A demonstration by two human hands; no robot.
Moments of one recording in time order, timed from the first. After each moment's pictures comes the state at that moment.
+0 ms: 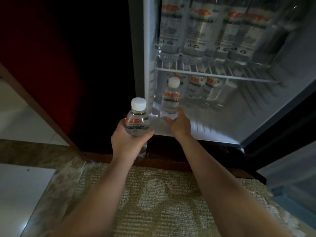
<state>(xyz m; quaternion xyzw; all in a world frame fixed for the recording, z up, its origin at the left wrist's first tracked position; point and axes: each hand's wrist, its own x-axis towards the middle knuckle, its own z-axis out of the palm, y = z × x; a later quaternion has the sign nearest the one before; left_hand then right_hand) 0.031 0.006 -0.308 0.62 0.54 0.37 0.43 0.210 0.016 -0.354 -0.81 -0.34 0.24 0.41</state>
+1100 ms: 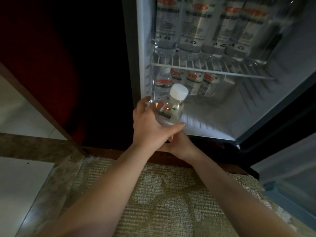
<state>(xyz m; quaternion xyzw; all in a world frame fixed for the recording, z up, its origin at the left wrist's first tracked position) 0.079 -0.019 -0.265 0.78 0.47 0.30 0.30 0.182 -0.069 -0.323 -0.59 -0.50 0.44 0.46</state>
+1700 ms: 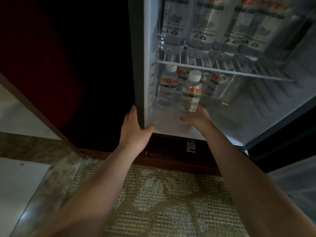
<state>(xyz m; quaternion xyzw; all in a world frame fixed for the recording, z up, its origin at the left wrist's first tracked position) 0.058 0.025 -0.307 0.68 0.55 0.24 0.43 0.287 0.014 -0.362 -0.80 -0.35 0.28 0.40</state>
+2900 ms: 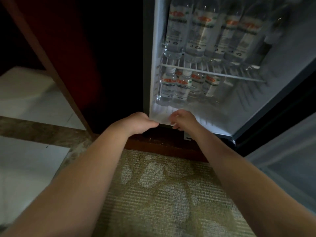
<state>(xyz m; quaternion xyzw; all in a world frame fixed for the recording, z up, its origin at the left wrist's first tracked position) 0.025 -0.007 -0.233 0.74 0.52 -0.03 0.43 0.198 -0.046 -0.292 -0.79 -0.37 0.39 0.30</state>
